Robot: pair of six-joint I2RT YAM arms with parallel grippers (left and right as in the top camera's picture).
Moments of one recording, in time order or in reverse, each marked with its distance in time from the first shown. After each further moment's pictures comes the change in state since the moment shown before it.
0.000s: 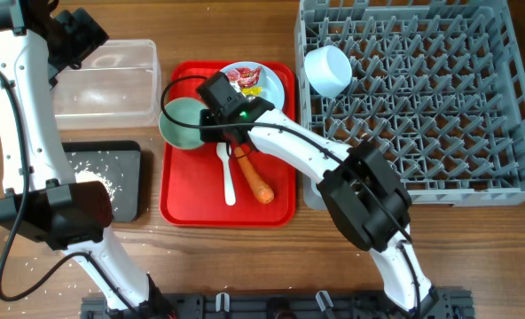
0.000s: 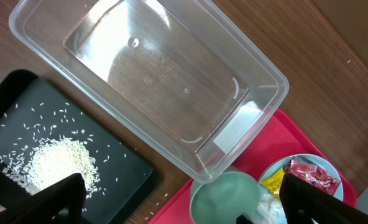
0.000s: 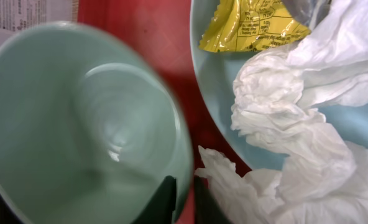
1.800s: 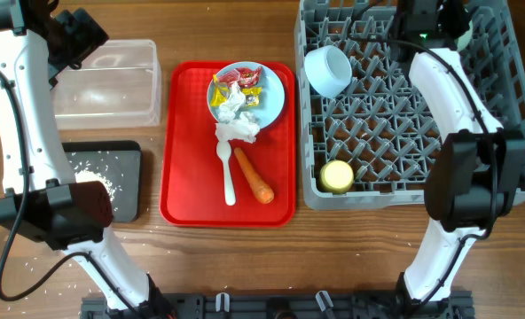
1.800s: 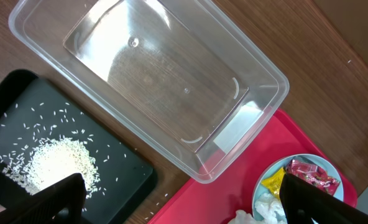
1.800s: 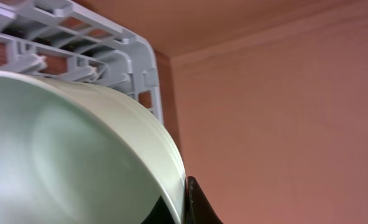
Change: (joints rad) left arm 0.000 0.001 0.000 0.000 0.000 0.000; right arm -0.714 -0.156 0.011 0.227 1.081 -1.383
